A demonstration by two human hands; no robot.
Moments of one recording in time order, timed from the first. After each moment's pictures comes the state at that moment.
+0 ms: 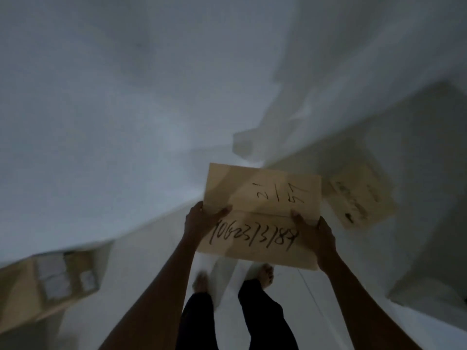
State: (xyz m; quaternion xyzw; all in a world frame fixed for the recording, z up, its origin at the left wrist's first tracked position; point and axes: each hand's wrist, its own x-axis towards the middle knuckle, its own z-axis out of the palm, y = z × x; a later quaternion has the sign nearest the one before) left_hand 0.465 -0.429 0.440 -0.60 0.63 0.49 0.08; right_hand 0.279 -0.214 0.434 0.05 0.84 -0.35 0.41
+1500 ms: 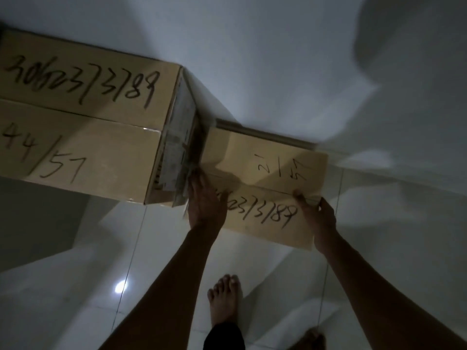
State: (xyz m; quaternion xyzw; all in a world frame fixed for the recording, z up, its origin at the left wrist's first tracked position) left_hand 1.114 -0.613 -0.090 -0.79 0.53 0.32 -0.04; right_hand 0.882 -0.582 -0.105 -0.19 0.85 -0.17 0.45
